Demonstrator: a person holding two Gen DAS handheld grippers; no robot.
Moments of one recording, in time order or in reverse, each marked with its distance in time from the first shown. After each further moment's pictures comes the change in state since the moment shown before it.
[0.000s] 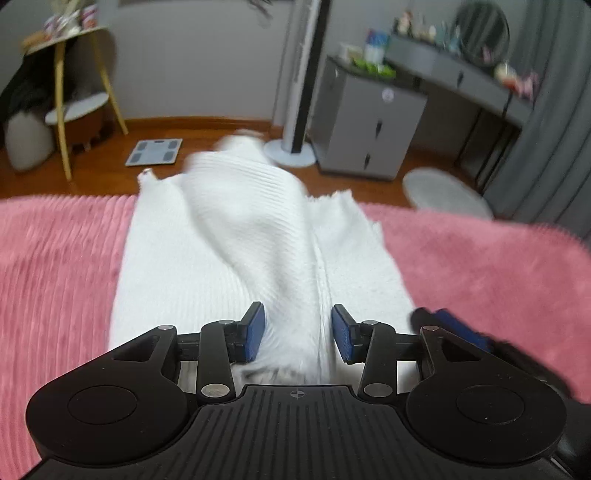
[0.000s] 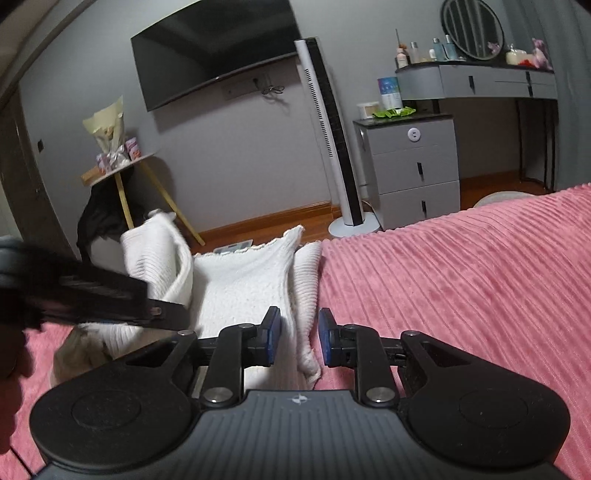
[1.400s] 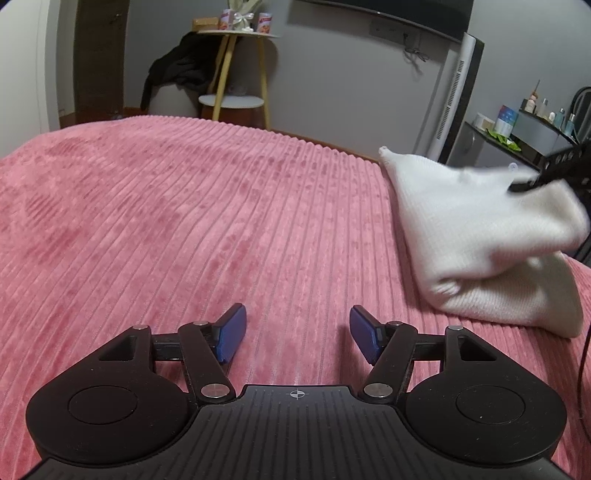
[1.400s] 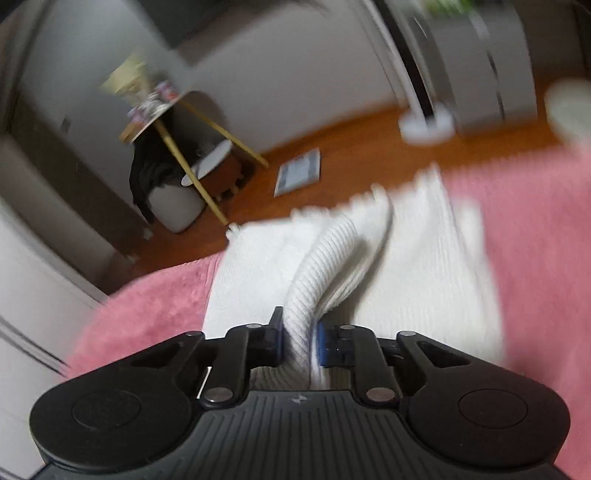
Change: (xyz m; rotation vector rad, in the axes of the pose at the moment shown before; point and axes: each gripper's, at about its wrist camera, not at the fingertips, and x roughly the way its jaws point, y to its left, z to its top) left arm -0.076 0.127 -0.140 -0.260 -0.175 0.331; right arm 0.071 0.096 0.066 -0.020 0.248 0.185
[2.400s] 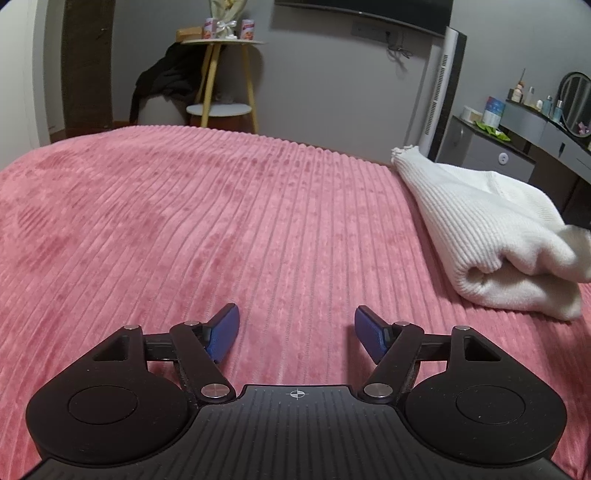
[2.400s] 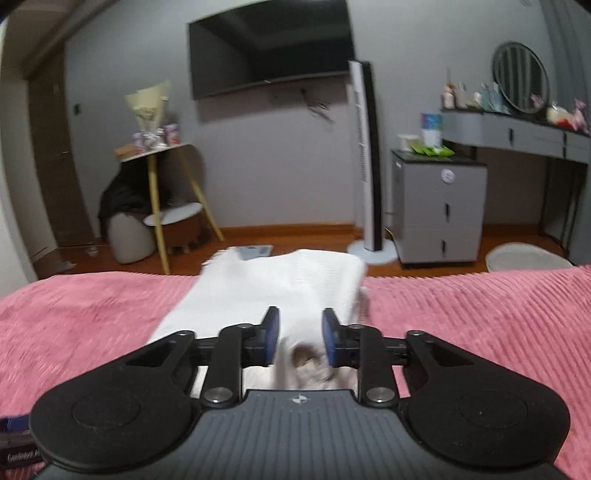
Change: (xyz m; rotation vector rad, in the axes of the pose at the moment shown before) left arm -0.001 -0.010 -0.007 0.060 -0.016 -0.017; right arm -0.095 -0.017 -0.082 -0.169 -0.241 -0.144
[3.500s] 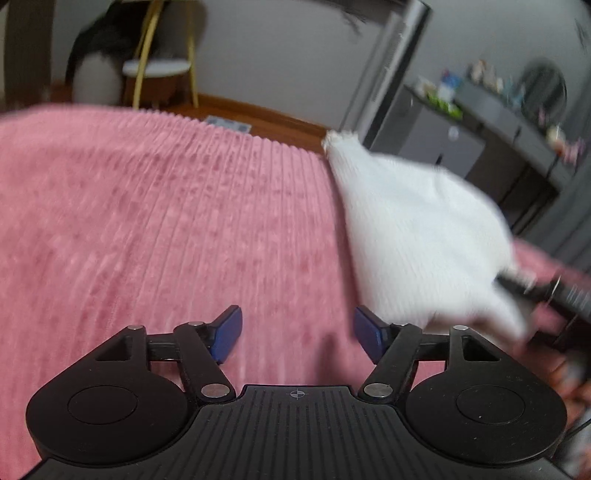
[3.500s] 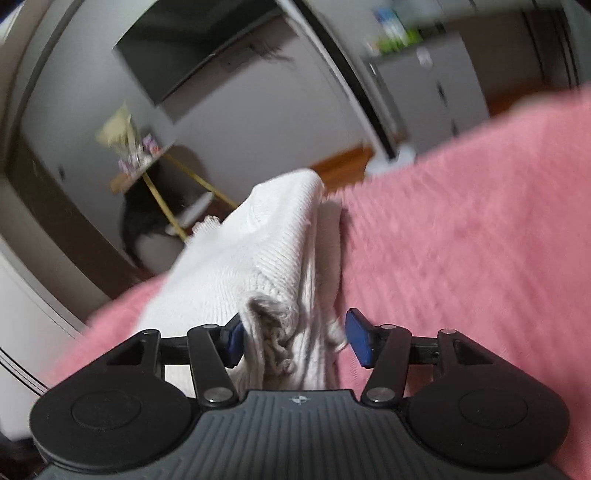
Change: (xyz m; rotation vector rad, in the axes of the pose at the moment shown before) left arm 0.042 -0.027 0.062 -0.073 0.178 -0.251; right arm 0.057 -0.104 -0.035 0.560 0.185 0.220
